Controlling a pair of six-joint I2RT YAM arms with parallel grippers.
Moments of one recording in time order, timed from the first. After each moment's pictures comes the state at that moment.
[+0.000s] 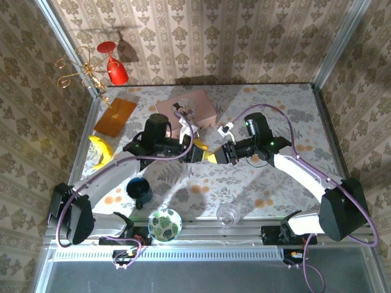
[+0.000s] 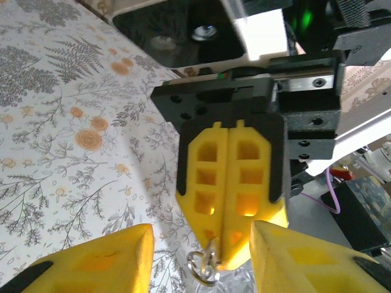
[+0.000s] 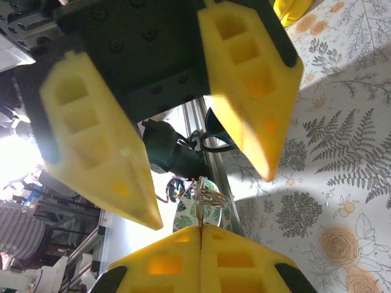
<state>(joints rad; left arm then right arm) -0.63 1.32 0.93 -0.09 0.95 -0.22 0.43 1.34 0.94 -0.28 -1.11 0.22</state>
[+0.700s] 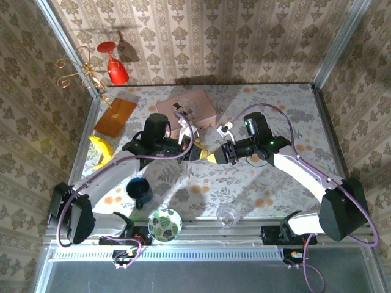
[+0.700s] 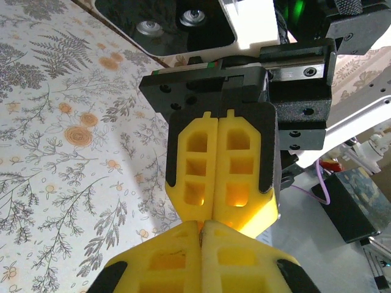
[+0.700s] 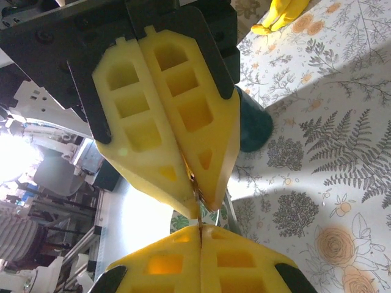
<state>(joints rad) -0.62 1.32 0.94 -0.11 1.00 -0.19 0.44 1.34 0.96 -0.30 -1.08 0.21</state>
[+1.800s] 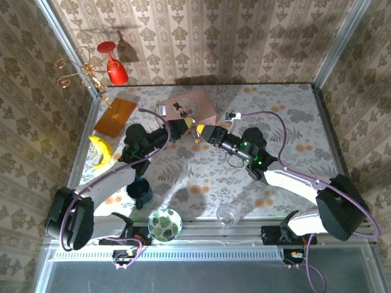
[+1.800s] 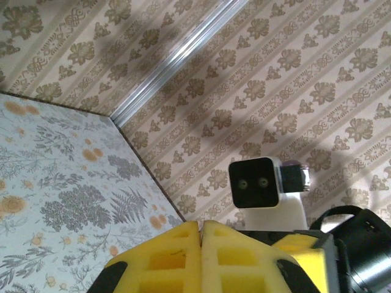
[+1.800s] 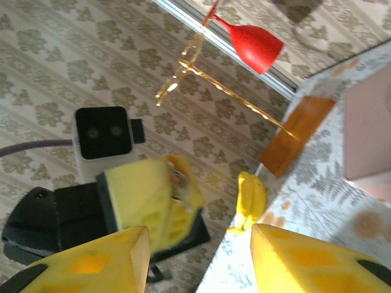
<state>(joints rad) -0.52 1.26 0.68 0.75 0.57 -0.91 0.64 1.36 0.73 0.73 -0.28 0.98</state>
